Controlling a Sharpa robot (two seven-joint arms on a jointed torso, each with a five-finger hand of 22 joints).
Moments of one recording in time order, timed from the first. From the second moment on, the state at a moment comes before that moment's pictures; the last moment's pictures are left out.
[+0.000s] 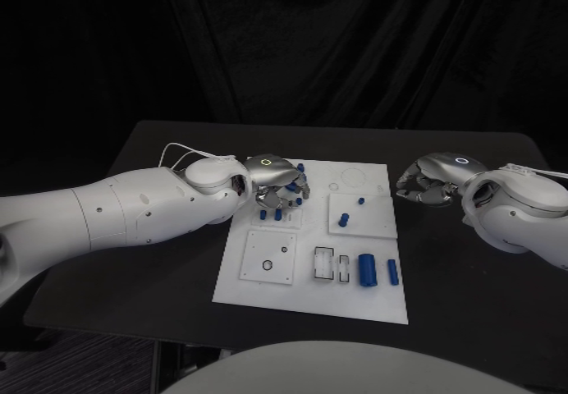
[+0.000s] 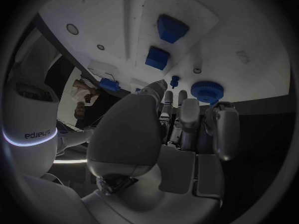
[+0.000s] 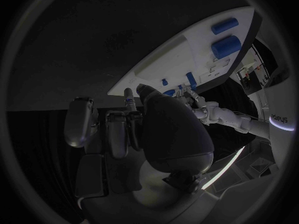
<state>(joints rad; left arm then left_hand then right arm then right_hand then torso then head) 1.25 -0.61 -0.21 1.28 -1.64 -0.27 0.20 1.49 -0.09 0.27 0.20 0.26 0.85 0.01 0.08 0.50 0.70 0.06 0.51 0.55 1.30 0.01 1.29 1.12 0.06 1.43 0.11 1.40 1.31 1.31 -1.00 -0.25 1.55 -1.59 -0.30 -0.21 1.37 -0.03 0.22 0.26 0.31 0.95 0.09 0.09 0.22 1.46 0.00 1.52 1.31 1.47 -0.06 1.56 1.31 0.05 1.41 0.05 1.27 1.31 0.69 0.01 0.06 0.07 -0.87</state>
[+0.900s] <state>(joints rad) 1.25 -0.58 -0.21 1.25 -1.65 -0.23 0.17 1.50 -0.08 0.30 0.16 0.29 0.90 0.02 0.09 0.49 0.76 0.05 0.56 0.55 1.31 0.00 1.29 1.11 0.06 1.44 0.11 1.41 1.31 1.31 -1.00 -0.25 1.56 -1.59 -0.30 -0.21 1.37 -0.03 0.22 0.26 0.31 0.95 0.09 0.09 0.22 1.46 0.00 1.52 1.31 1.47 -0.06 1.56 1.31 0.05 1.41 0.05 1.27 1.31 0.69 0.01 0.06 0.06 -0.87</state>
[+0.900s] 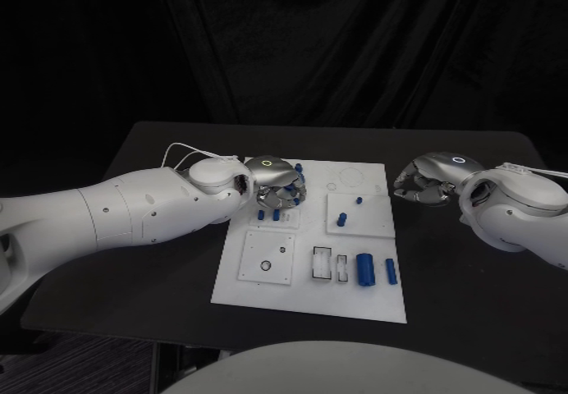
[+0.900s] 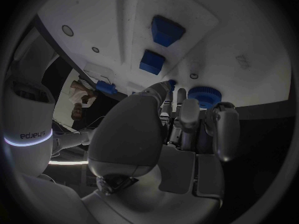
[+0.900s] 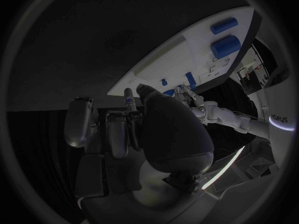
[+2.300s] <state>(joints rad) 1.28 -0.74 -0.21 1.39 -1.65 -0.45 0.20 1.50 -0.08 0.35 0.08 0.35 1.02 0.06 0.12 0.48 0.96 0.01 0.46 0.42 1.40 -0.04 1.37 1.19 0.05 1.46 0.09 1.41 1.31 1.31 -1.01 -0.25 1.56 -1.59 -0.30 -0.21 1.37 -0.03 0.22 0.26 0.31 0.95 0.09 0.09 0.22 1.46 0.00 1.52 1.31 1.47 -0.06 1.56 1.31 0.05 1.41 0.05 1.27 1.31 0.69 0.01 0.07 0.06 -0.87</state>
